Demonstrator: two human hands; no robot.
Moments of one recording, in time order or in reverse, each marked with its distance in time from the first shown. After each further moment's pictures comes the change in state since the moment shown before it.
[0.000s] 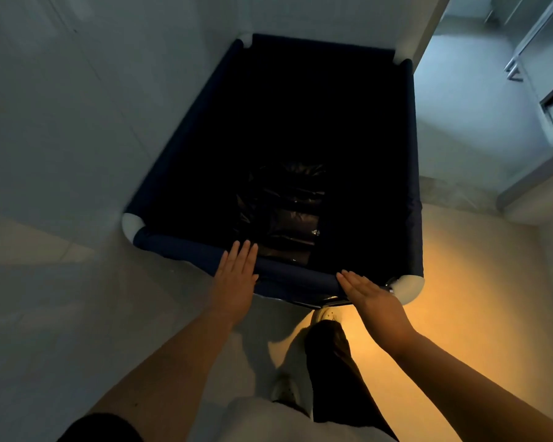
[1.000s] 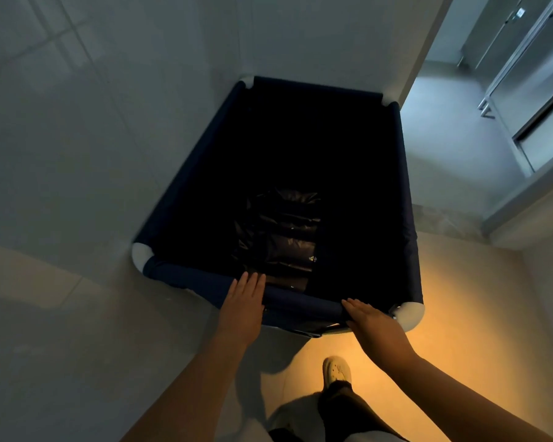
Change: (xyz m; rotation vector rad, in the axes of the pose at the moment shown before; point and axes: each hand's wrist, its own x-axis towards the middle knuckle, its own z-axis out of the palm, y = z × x) left_hand 0.008 -0.004 -0.012 0.026 -0.162 0.003; right_hand 0.013 -0.016 -0.010 0.025 -0.058 0.152
